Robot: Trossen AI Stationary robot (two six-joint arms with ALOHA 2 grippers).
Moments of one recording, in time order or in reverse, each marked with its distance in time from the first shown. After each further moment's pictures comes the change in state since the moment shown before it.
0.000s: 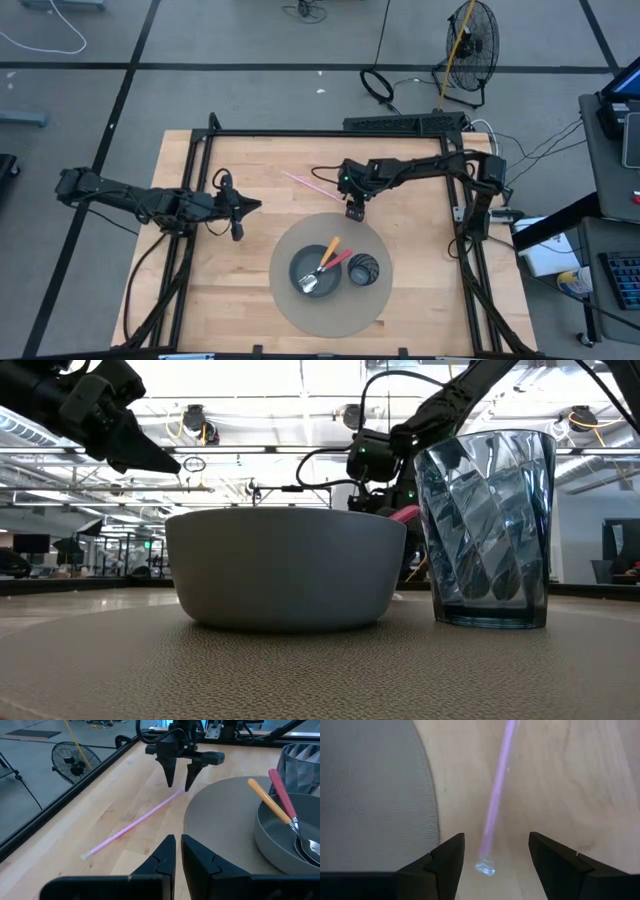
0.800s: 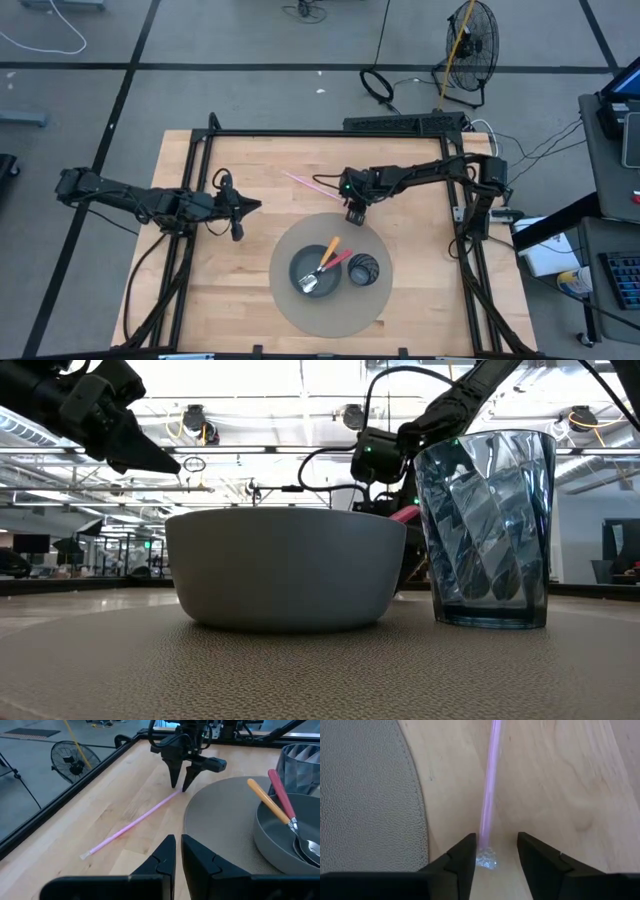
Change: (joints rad) left arm 0.000 0.000 0.000 -0.001 0.003 -0.006; right arm 0.042 -0.003 -0.063 0.053 0.150 0.067
